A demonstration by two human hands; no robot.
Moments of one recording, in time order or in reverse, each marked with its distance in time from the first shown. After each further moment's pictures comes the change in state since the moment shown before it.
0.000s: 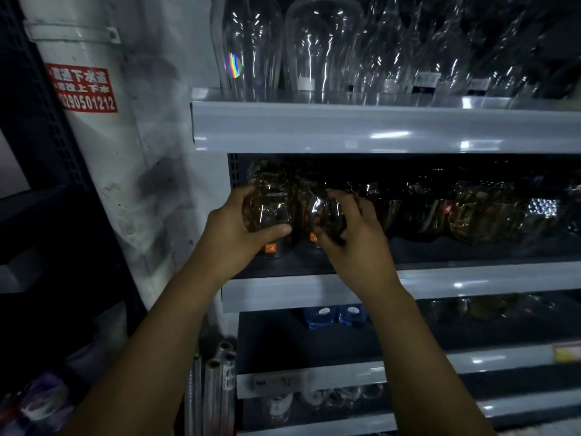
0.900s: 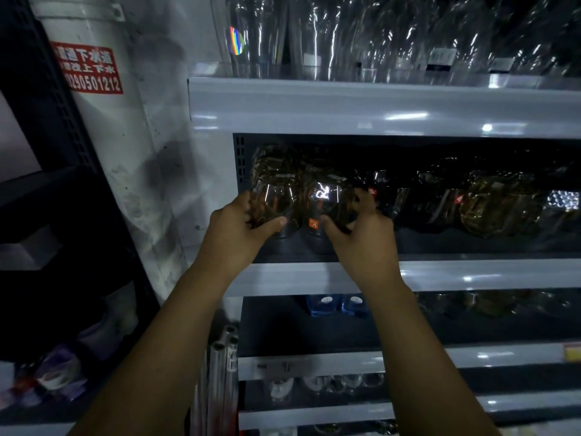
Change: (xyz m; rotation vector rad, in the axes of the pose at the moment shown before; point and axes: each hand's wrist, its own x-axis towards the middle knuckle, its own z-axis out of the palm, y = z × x) left_hand -0.010 -0.016 0.016 0.080 0.065 -0.066; right_hand -0.001 0.005 0.004 0.048 0.064 0.167
